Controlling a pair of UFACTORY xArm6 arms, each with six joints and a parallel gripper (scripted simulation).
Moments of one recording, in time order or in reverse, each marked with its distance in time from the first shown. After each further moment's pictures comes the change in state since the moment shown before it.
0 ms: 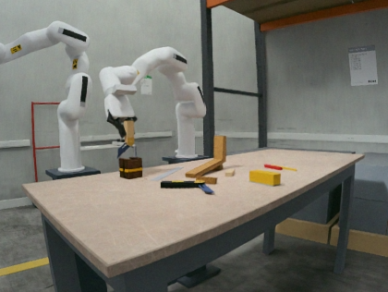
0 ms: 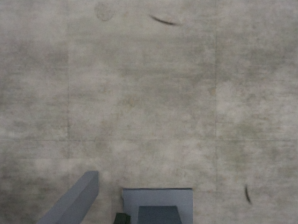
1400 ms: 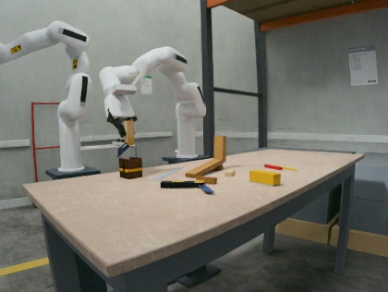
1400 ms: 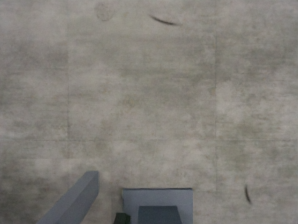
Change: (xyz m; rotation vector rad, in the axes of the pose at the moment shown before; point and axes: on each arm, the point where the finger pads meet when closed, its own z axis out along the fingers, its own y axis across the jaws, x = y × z) left arm 0.000 0.000 -0.001 -0.001 0.000 0.000; right arm 0.000 0.000 0.000 0.000 0.000 0.000
